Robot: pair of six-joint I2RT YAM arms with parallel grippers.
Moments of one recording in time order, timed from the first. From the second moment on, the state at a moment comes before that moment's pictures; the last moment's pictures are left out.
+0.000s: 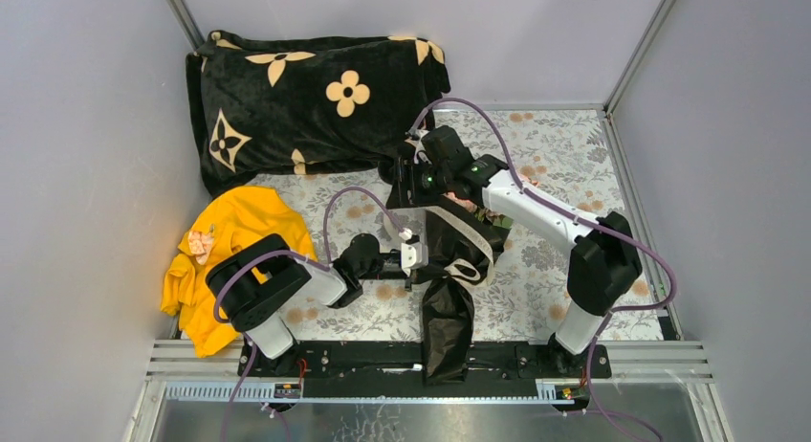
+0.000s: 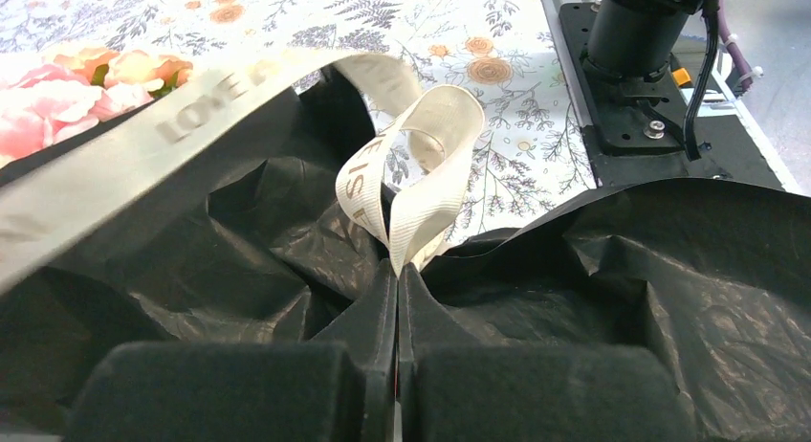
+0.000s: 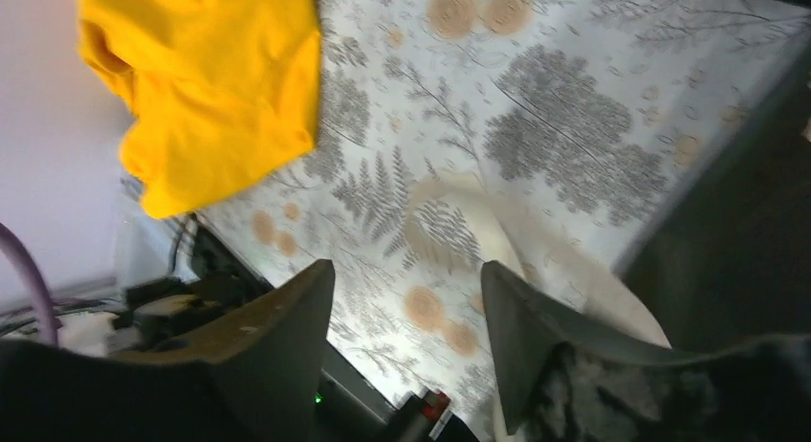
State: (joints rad) left arm -0.84 1.66 0.40 1.20 0.67 0.10; right arm 0.71 1.73 1.44 -0.45 -0.31 0.57
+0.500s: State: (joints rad) left arm -0.84 1.64 0.37 1.21 0.56 0.00; right arm 0.71 1.23 1.25 -0.68 -0.15 0.26
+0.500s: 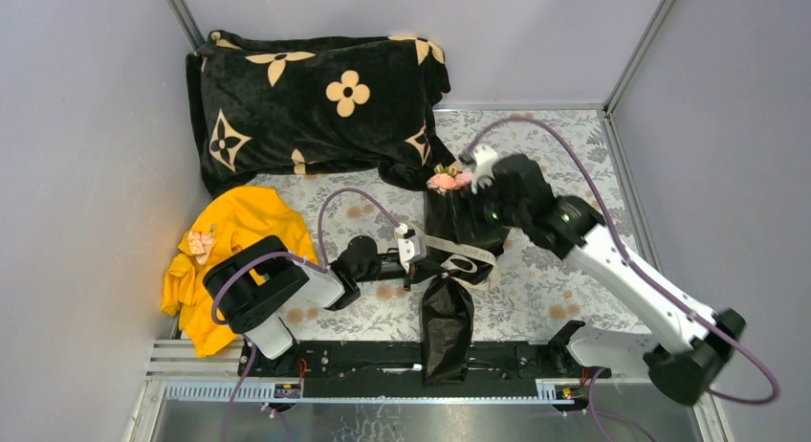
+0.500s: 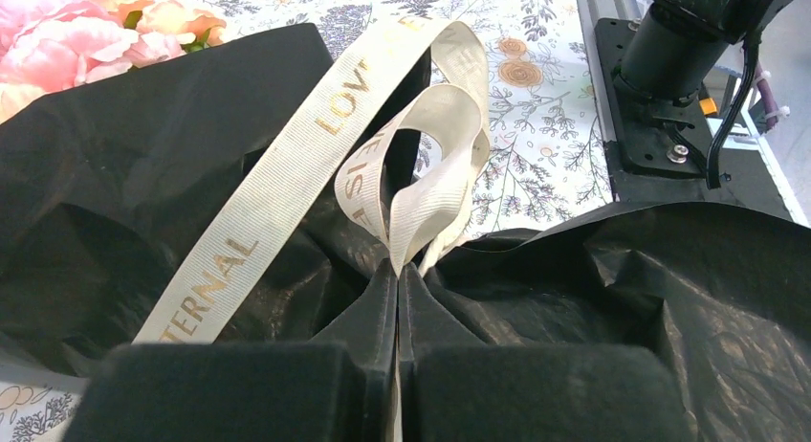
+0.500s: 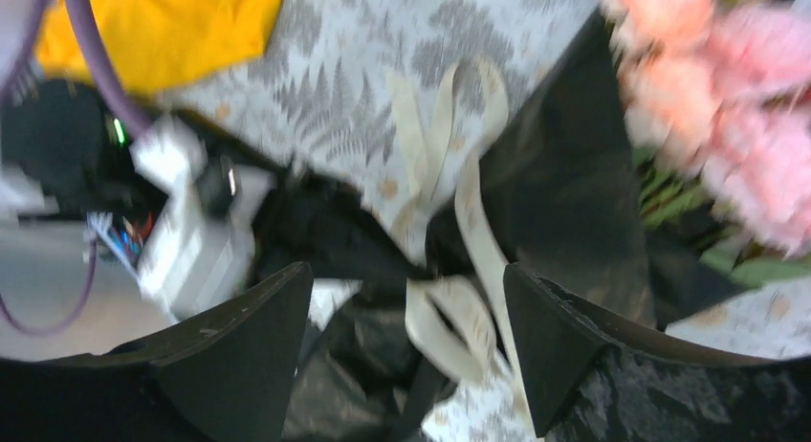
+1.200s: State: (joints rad) left arm -0.84 1.64 0.37 1.21 0.55 -0.02; right arm 0.71 1.06 0.75 -0.55 -0.23 0.31
